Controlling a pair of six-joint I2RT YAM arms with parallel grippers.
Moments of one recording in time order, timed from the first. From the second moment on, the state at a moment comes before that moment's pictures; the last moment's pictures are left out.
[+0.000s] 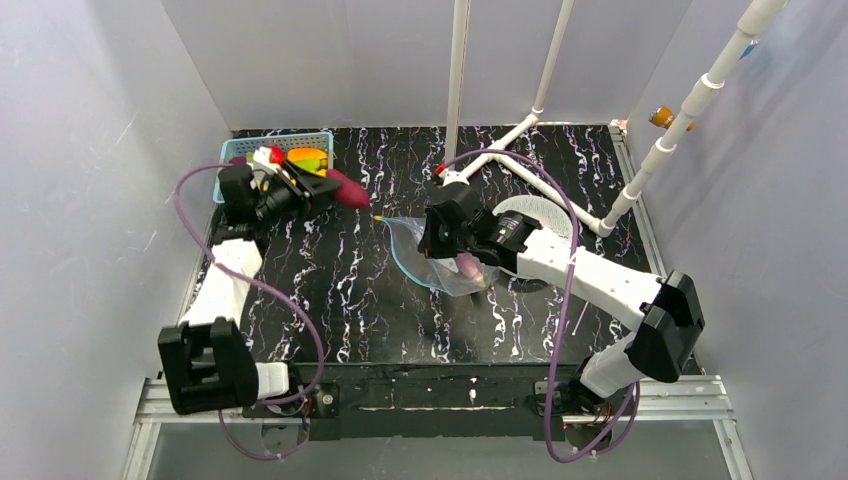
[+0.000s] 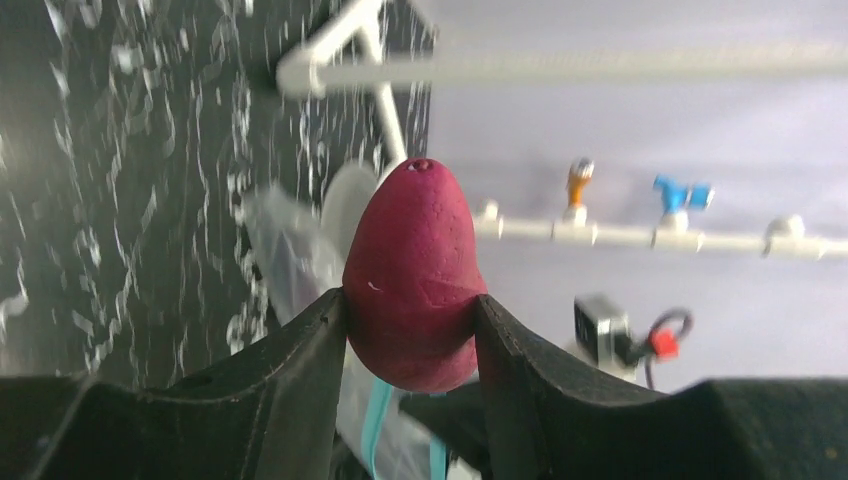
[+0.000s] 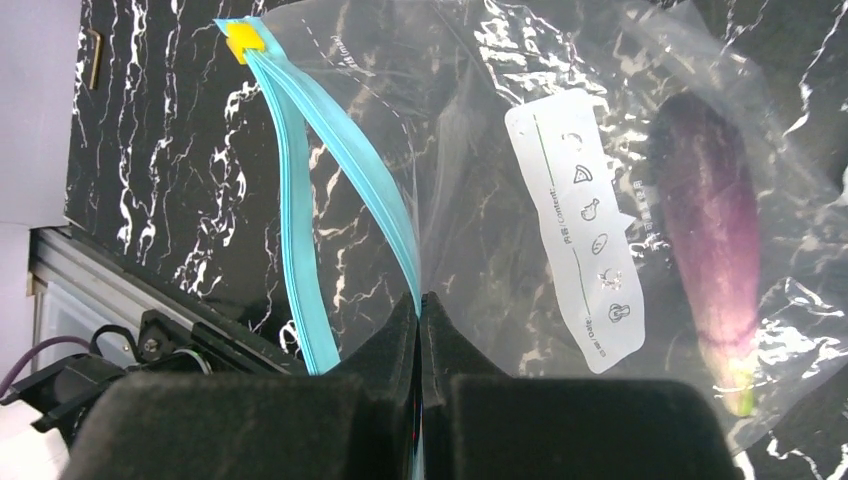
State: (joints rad) left arm 0.13 1.33 0.96 0.06 0.77 -1.10; right arm 0.94 1.49 1.32 -0.53 0.13 0.67
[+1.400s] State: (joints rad) left arm -0.13 0.64 0.68 -0.63 0.66 -0.93; right arm 1.15 1.48 1.35 -0.45 0.23 0.88
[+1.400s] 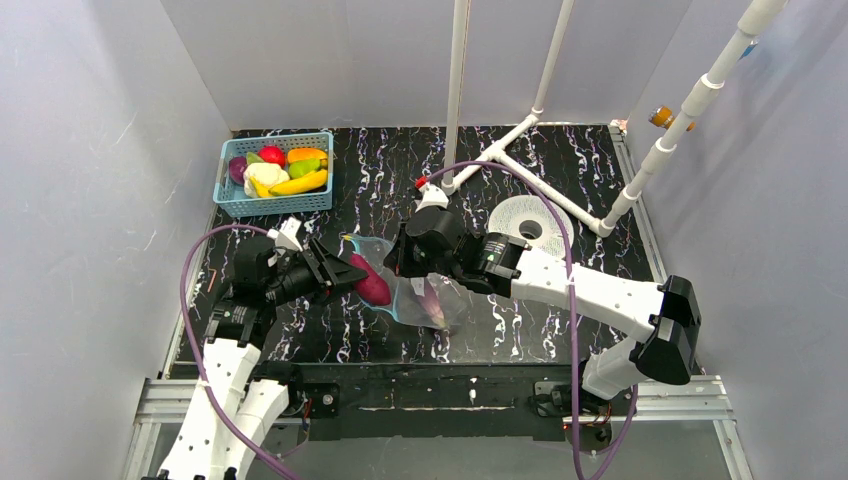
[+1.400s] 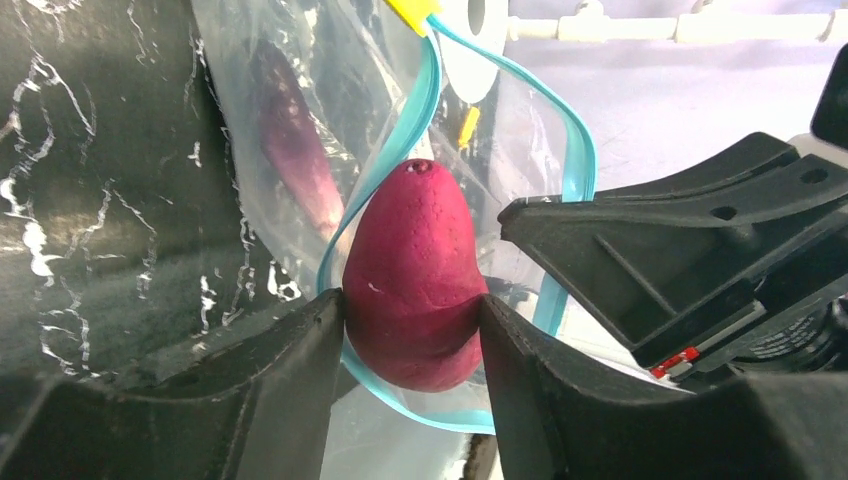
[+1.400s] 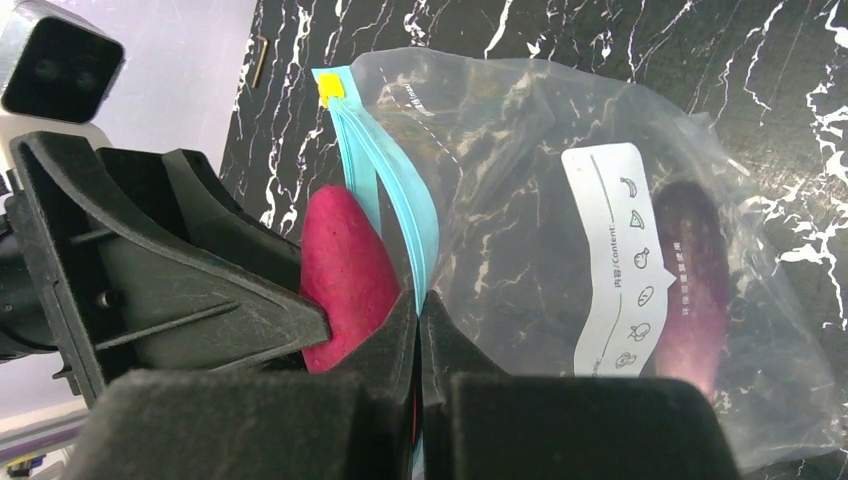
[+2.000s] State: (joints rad) left arm -0.13 0.65 0.71 -0.62 0.73 -0.96; right arm 1.16 1.44 1.35 -0.46 0.26 0.85
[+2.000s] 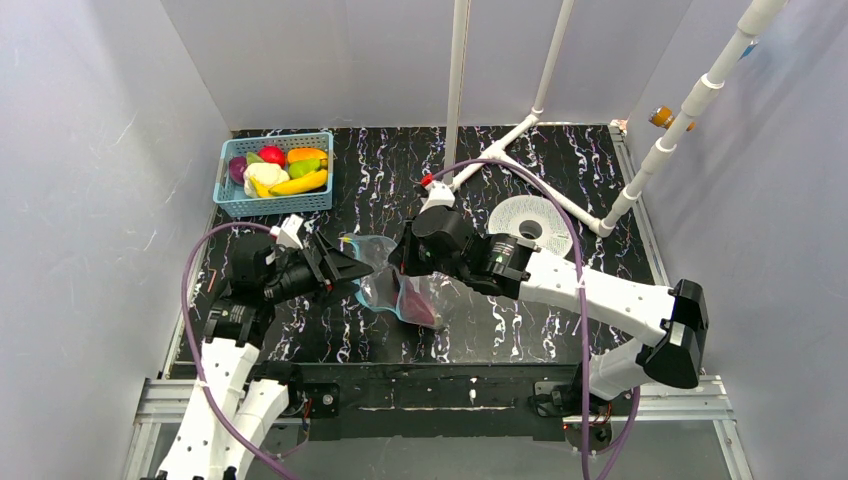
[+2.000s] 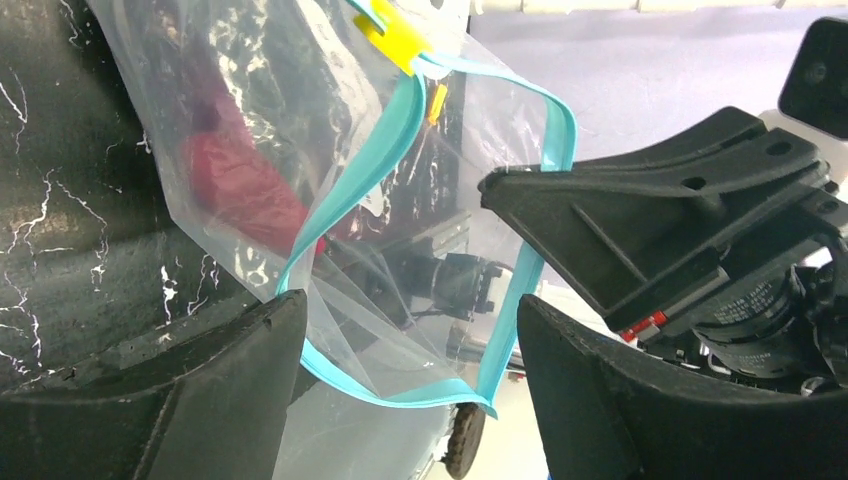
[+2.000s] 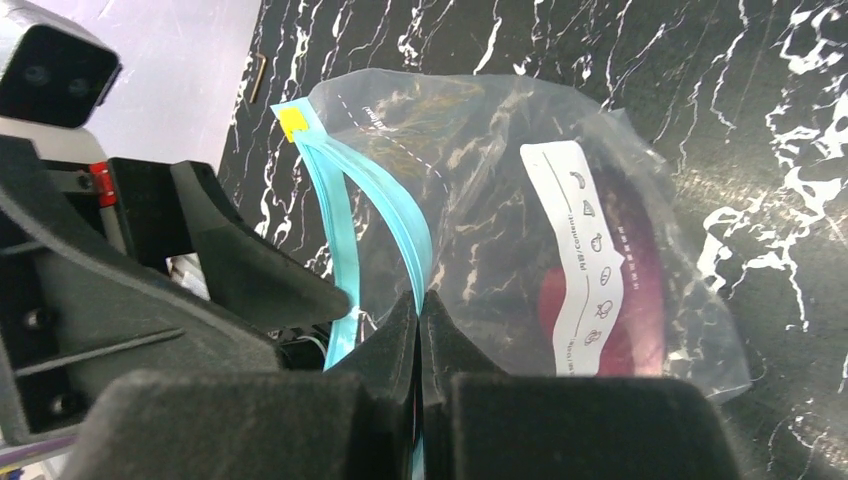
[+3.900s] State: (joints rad) left arm 0.13 1.88 1.51 -0.57 0.03 -1.46; right arm 1.03 1.36 1.19 -0.44 0.37 0.70
